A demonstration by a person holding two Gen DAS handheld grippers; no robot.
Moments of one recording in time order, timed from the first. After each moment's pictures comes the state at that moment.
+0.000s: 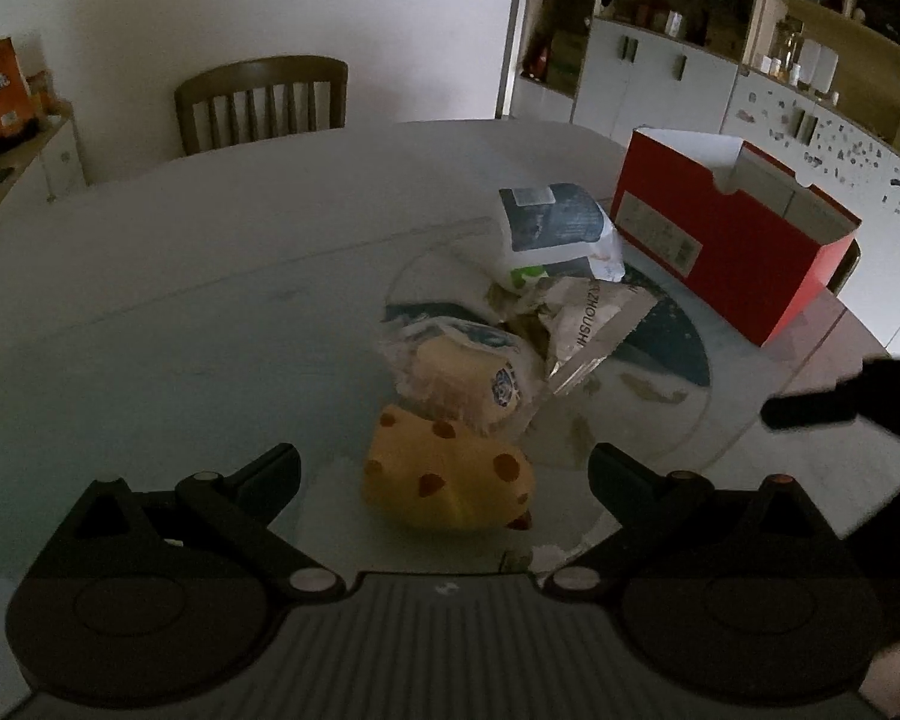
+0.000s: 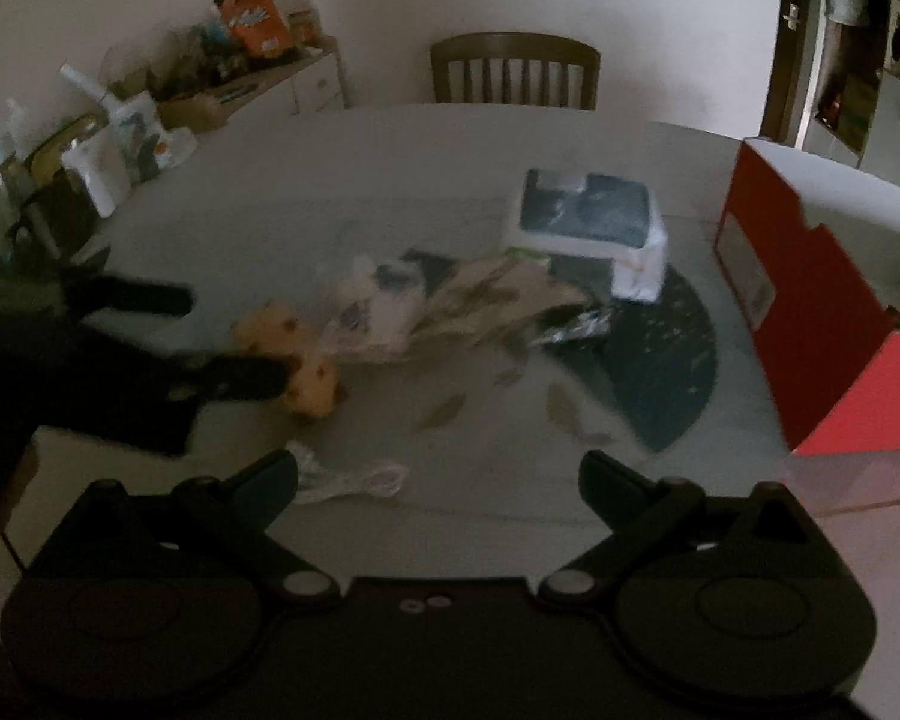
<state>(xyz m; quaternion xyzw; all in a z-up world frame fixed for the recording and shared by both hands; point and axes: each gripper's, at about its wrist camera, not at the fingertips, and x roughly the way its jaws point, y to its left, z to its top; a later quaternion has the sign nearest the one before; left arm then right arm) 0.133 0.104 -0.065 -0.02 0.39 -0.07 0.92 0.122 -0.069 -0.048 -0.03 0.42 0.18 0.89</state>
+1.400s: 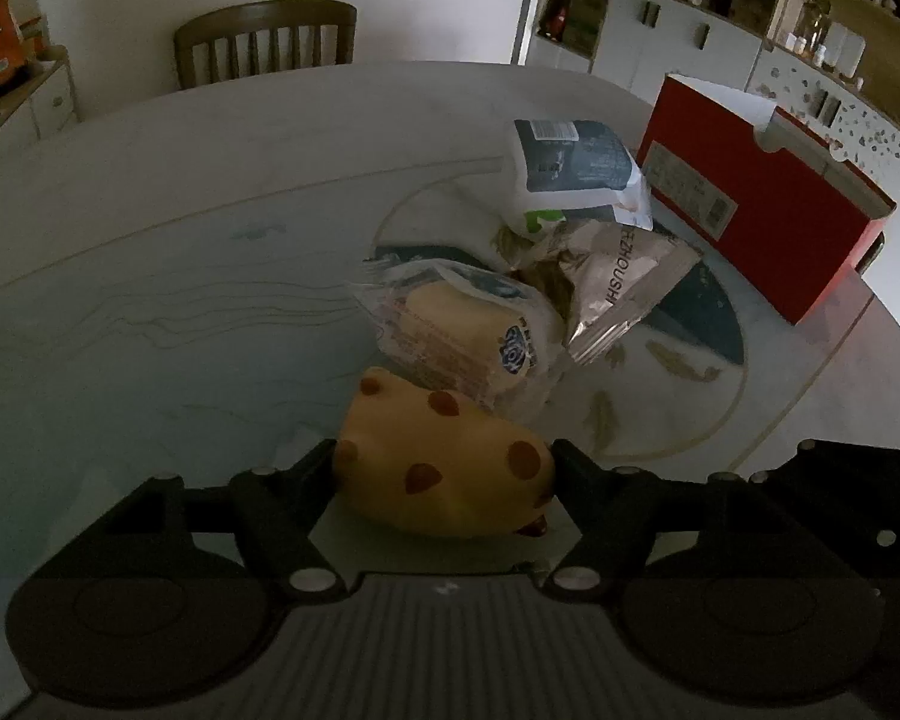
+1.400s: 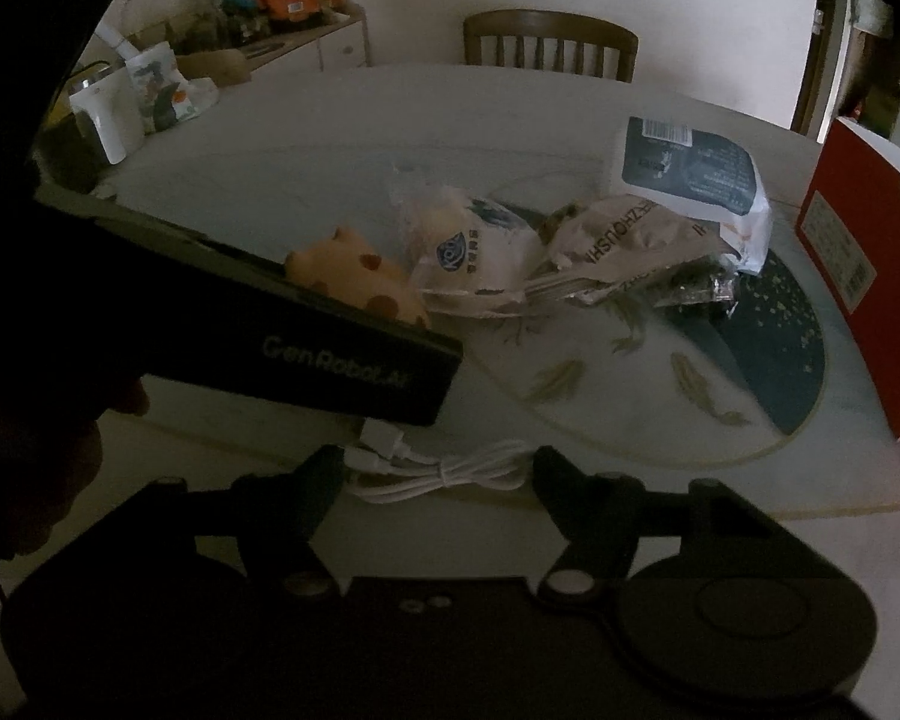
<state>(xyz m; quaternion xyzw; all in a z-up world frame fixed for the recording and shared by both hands) 0.160 0.093 -0.100 -0.04 0.43 -0.06 0.90 0.127 -0.018 -0.089 -0.05 0.43 0.19 0.88</state>
